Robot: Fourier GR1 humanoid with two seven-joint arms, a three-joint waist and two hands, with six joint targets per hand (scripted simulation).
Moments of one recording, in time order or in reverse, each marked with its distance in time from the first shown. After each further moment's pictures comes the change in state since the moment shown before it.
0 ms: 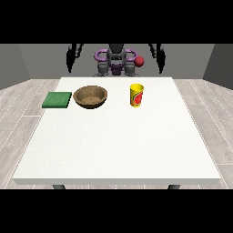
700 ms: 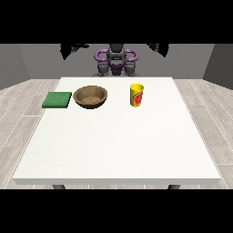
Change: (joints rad) left arm -0.039 -0.039 0.063 -0.076 0.131 -0.015 -0.048; right arm -0.013 -0.002 -0.115 -0.025 -0.183 0.086 -0.065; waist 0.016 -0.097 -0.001
